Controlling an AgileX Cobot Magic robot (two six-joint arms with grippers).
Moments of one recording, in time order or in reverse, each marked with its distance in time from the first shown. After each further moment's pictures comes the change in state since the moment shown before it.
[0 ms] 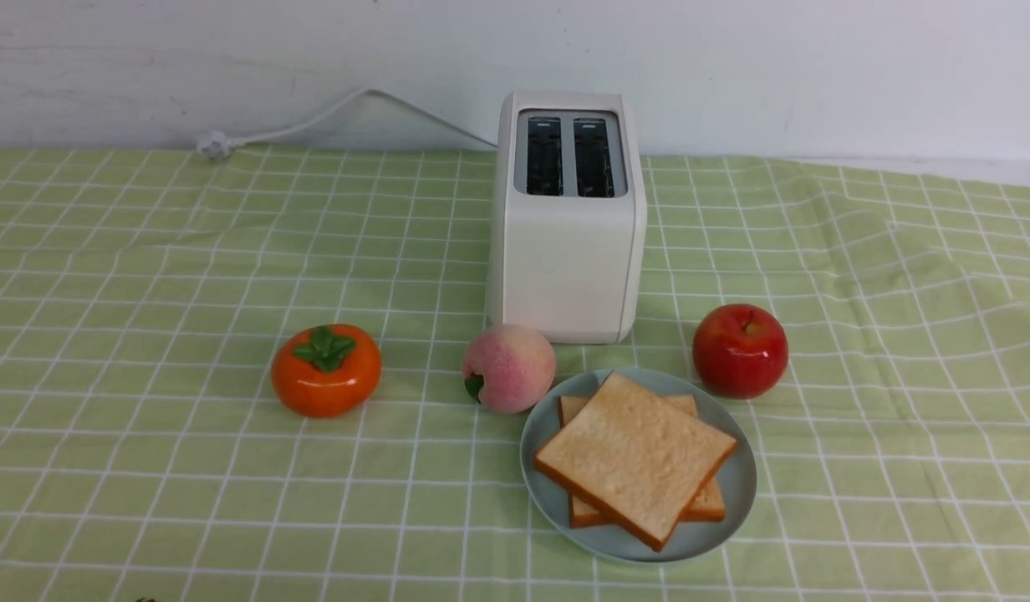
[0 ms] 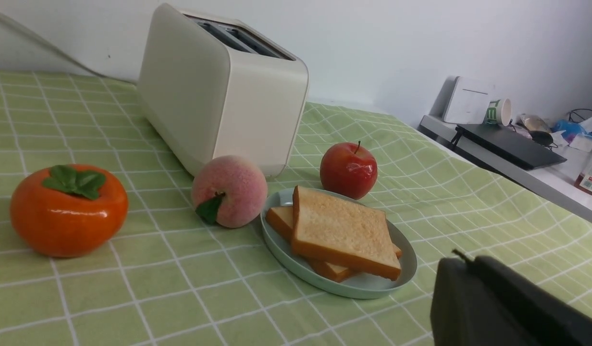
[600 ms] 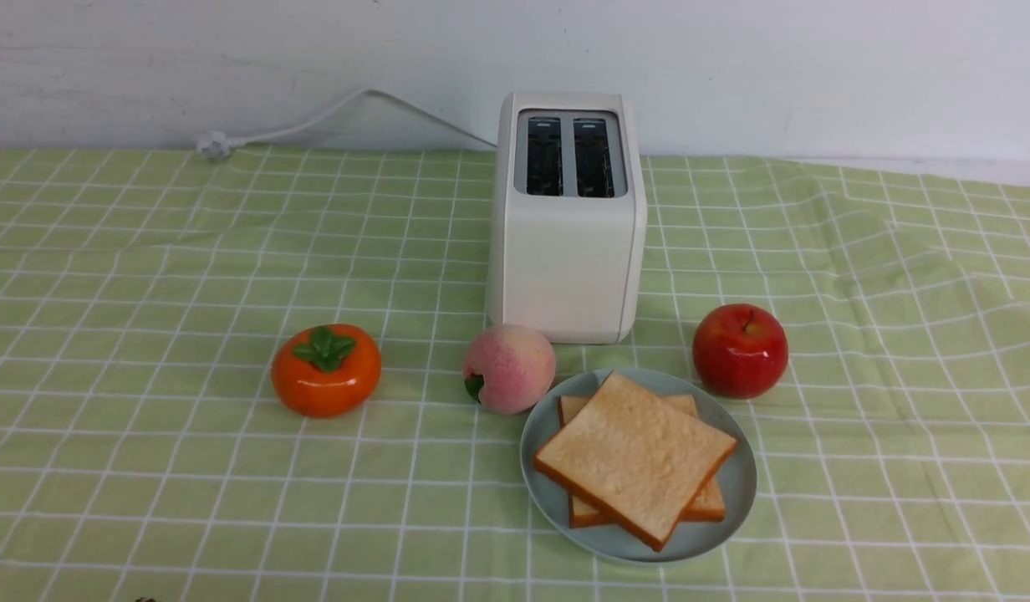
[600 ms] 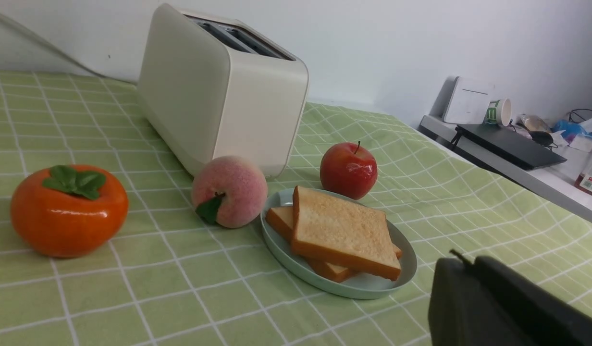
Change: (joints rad) right arm 0.000 0.000 0.000 0.000 0.000 0.000; left arm 0.000 0.000 0.000 0.000 0.000 0.000
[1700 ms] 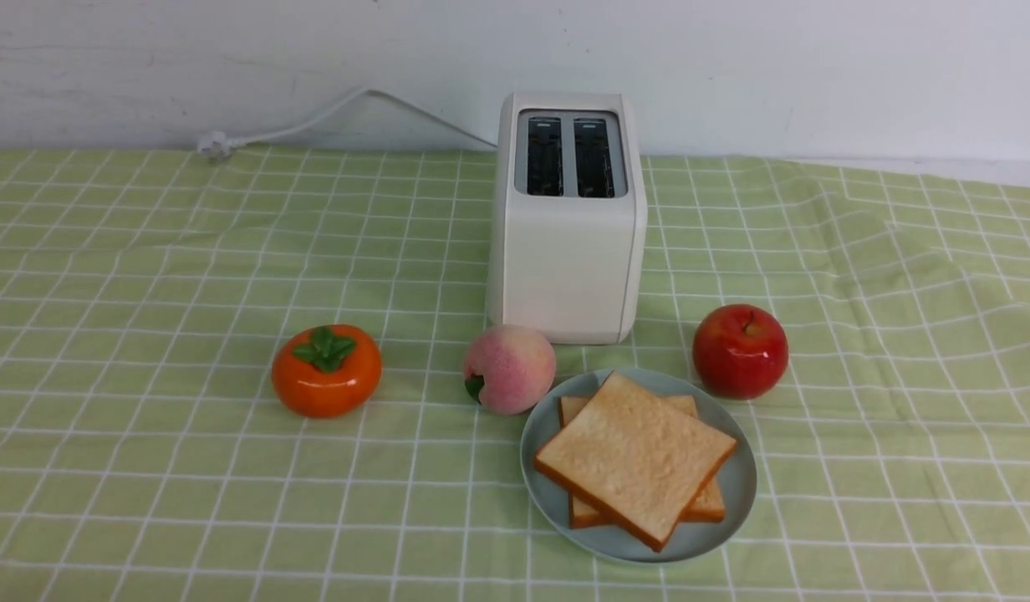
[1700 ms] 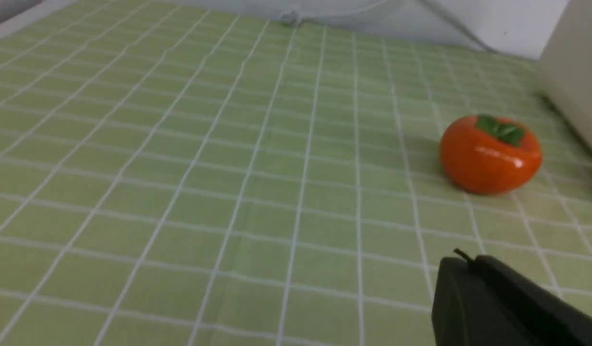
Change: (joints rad) right arm 0.000 0.000 0.000 0.000 0.000 0.000; left arm 0.598 -0.082 0.075 0.820 0.226 -0.666
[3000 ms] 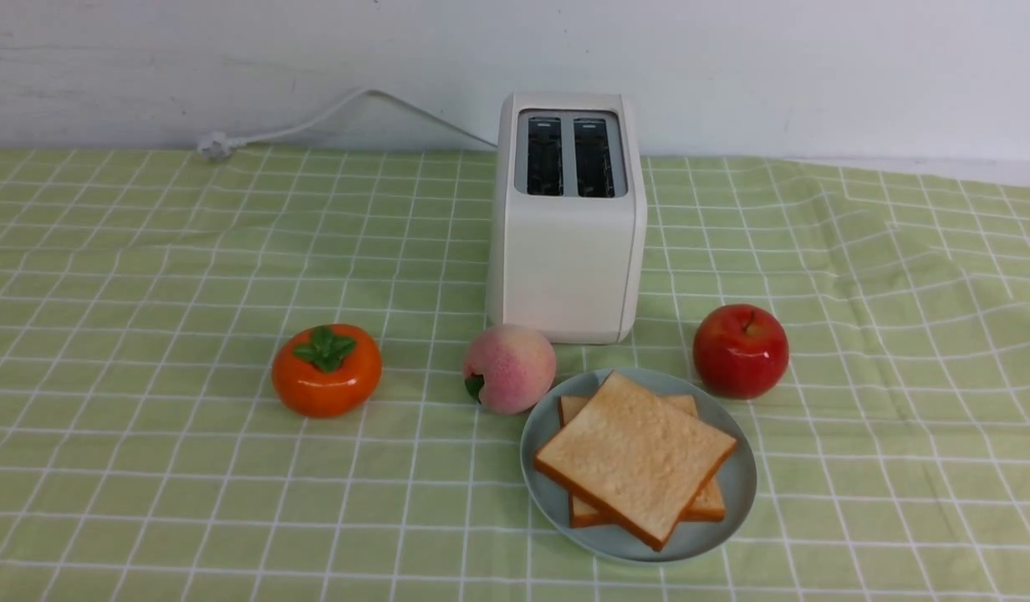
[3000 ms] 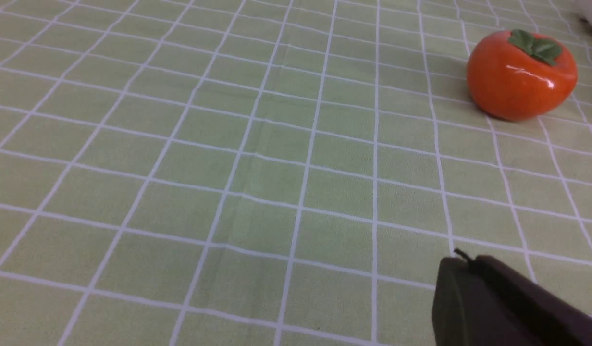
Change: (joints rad) right arm 0.000 0.000 0.000 -0.002 0.000 0.000; left arm 0.002 0.000 0.003 -0.012 0.076 0.008
